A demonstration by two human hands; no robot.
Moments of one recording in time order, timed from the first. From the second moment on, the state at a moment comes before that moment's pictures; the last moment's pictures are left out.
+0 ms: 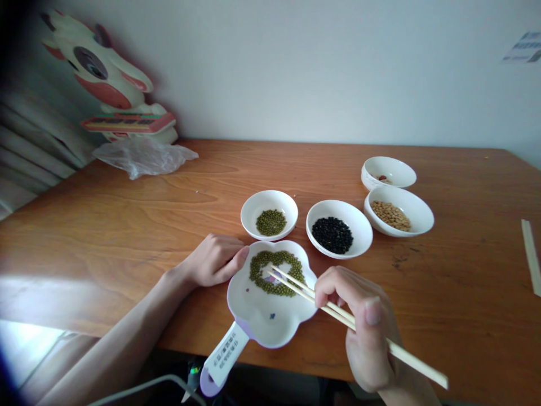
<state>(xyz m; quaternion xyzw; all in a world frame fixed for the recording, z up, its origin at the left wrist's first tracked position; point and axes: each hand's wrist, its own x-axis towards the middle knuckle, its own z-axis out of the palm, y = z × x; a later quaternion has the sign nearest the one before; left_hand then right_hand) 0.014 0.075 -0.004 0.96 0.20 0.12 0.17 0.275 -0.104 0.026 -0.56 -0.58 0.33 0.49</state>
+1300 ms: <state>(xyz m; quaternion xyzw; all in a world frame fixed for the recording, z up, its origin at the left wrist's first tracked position) 0.013 0.076 -0.005 0.96 0.21 0.11 0.17 0.289 -0.110 0.018 -0.57 -0.59 0.34 0.46</state>
